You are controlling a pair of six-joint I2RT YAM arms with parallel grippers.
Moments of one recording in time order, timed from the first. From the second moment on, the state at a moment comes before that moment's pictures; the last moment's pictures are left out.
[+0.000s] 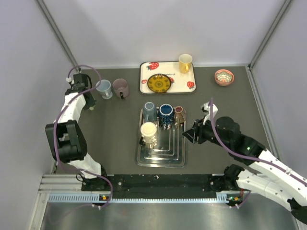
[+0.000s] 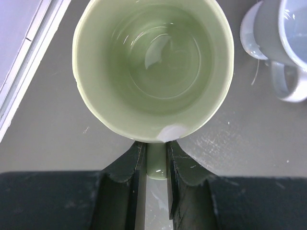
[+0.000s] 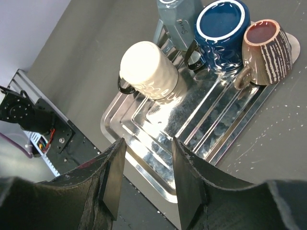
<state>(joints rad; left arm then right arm) 0.16 1.61 1.28 -0.62 -0.25 -0.39 0.83 0.67 0.72 -0.42 -0.02 0.46</state>
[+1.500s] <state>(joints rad) 0.20 2.00 1.58 -0.55 -0.23 -0.39 0.83 0.87 0.81 -0.46 0.05 0.39</state>
